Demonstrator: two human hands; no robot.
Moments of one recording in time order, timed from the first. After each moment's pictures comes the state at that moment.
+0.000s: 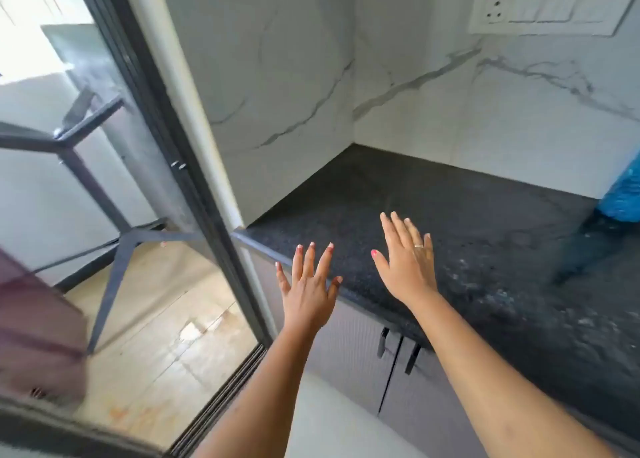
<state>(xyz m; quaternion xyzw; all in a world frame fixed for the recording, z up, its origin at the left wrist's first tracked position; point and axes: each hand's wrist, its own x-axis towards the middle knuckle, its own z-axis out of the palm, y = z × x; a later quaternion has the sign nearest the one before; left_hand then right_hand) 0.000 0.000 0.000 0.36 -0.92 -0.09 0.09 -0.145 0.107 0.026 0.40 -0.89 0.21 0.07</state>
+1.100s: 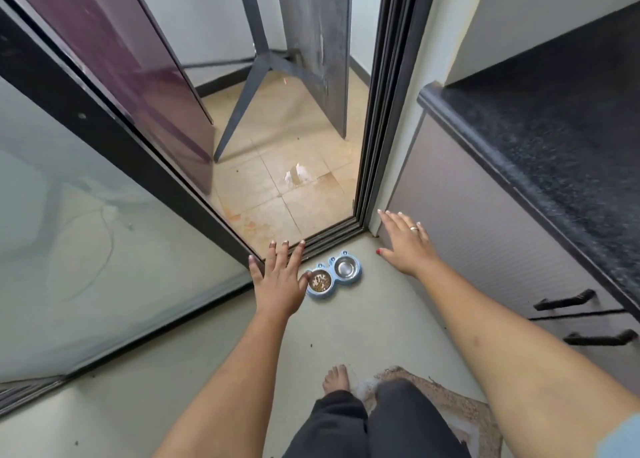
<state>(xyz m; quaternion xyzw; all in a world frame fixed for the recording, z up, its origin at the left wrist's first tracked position) 0.321 -0.052 -0.165 0.62 -0.76 -0.14 -0.10 0.063 -0.048 -0.155 0.63 -0.75 -0.02 -0.23</state>
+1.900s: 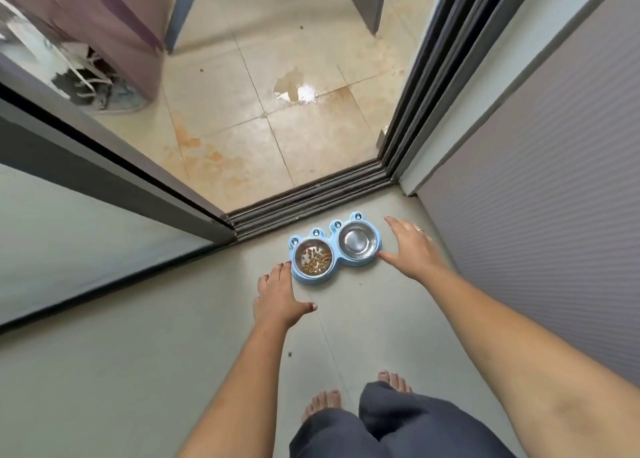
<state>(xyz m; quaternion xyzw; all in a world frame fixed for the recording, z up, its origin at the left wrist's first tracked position) 0.313 -0.104 -0.592 0.70 -0.60 -0.36 -0.13 0.046 -0.136 -0.588 0.62 -0.73 -0.05 -0.29</state>
